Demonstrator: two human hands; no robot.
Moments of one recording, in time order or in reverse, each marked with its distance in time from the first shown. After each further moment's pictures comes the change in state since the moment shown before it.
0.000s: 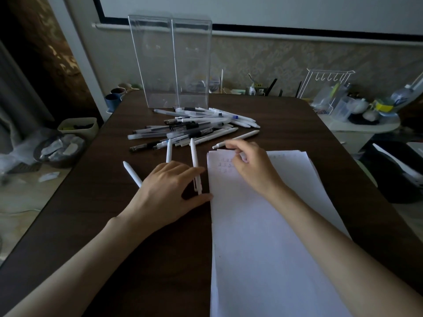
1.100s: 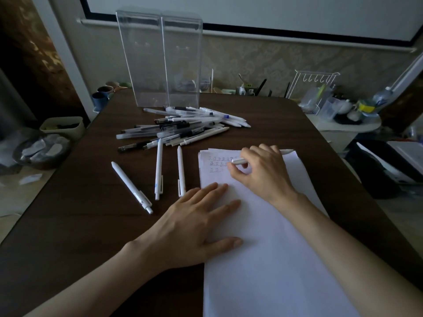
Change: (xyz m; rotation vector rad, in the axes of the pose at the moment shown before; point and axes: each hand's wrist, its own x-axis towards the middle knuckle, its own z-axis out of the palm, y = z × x) left_hand -0.017 0.048 0.016 -0.091 -0.257 0.245; right_hand -0.015 0.026 -0.019 -0.720 0.258 -0.328
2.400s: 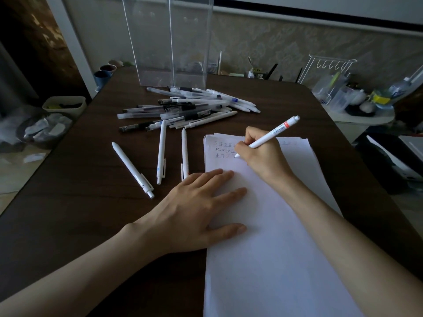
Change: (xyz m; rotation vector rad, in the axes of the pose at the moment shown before) left_hand 0.001 -0.002 -0.001 0.017 0.036 -0.017; right_hand 0.013 -0.017 0.003 0.784 -0.207 0.545
